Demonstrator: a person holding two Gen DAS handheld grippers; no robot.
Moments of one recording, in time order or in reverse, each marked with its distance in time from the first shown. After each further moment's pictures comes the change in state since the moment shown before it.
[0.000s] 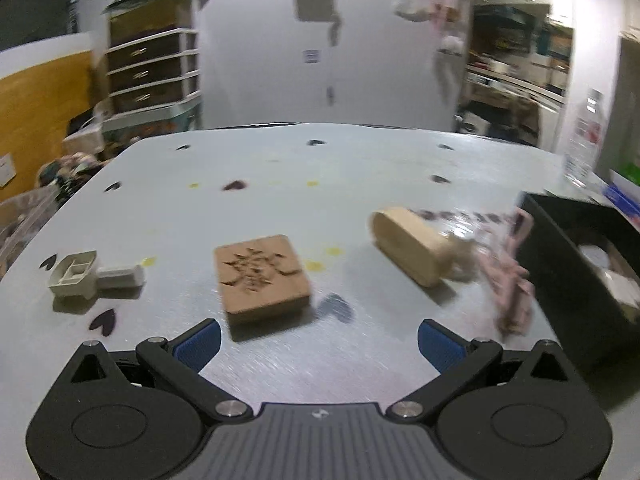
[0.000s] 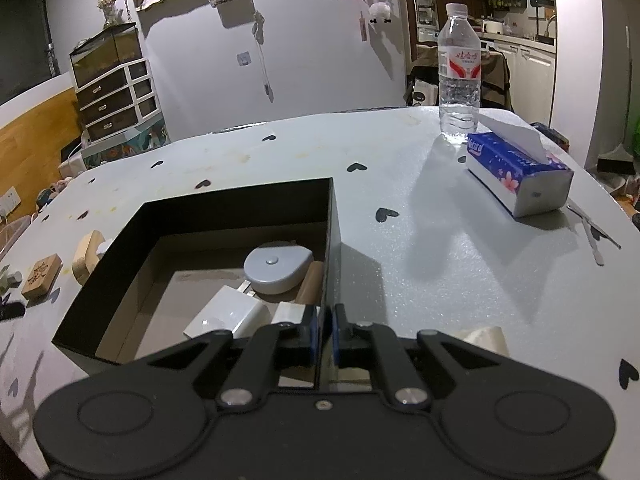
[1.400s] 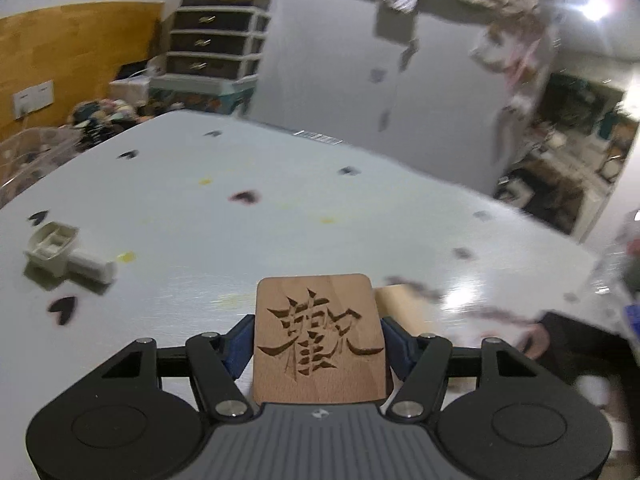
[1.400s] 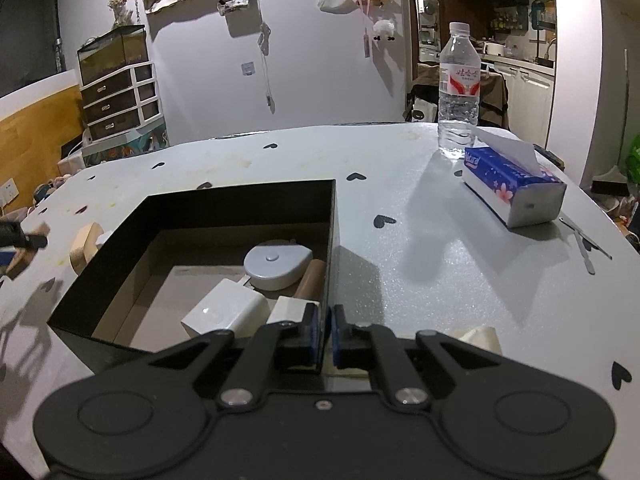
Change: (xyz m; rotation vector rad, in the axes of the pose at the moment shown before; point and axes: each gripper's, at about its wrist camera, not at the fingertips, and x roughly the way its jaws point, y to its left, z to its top) left arm 0.019 -0.023 0.044 -0.287 -0.040 0.010; right arm -0.006 0.005 -0.012 -0.043 -0.044 -0.024
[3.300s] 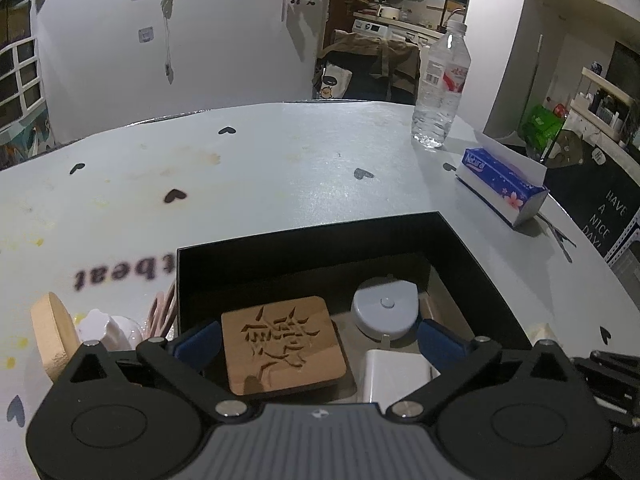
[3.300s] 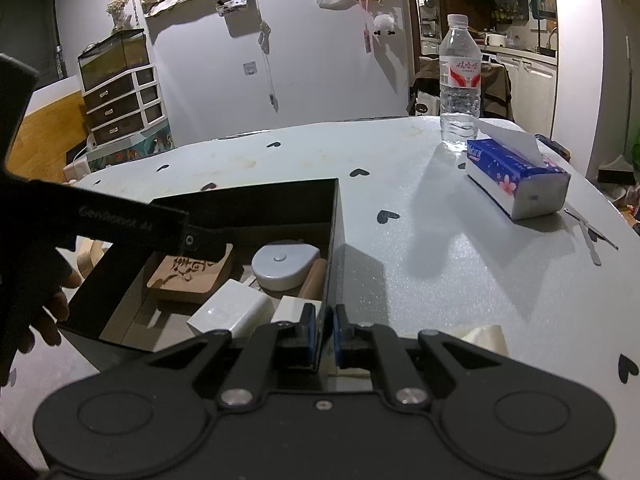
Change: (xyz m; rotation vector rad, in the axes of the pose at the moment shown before) left arm 0.029 -0.225 -0.042 0.446 0.230 -0.282; right arm 0.001 -0.005 0.002 0.033 0.011 0.027
